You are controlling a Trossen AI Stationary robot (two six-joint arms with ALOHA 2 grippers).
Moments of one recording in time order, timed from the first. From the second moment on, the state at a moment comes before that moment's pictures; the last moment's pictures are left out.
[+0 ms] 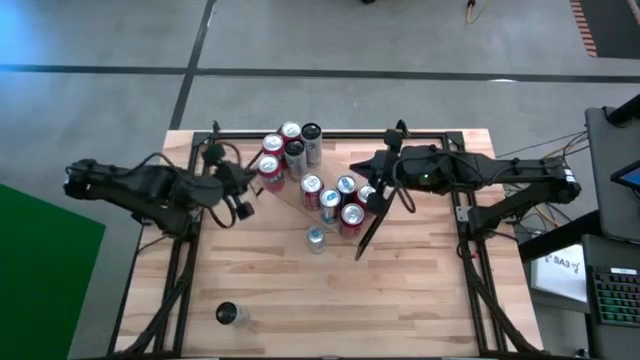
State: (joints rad) left arm -0.22 1.00 1.13 -0.79 -0.78 -0.14; right arm 0.03 1.29 1.37 -0.46 0.36 -0.06
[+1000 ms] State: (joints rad) left arm 0.05 0.96 1.09 -0.69 -0.52 0.25; right arm -0.15 1.32 1.44 -0.47 0.36 -0.08
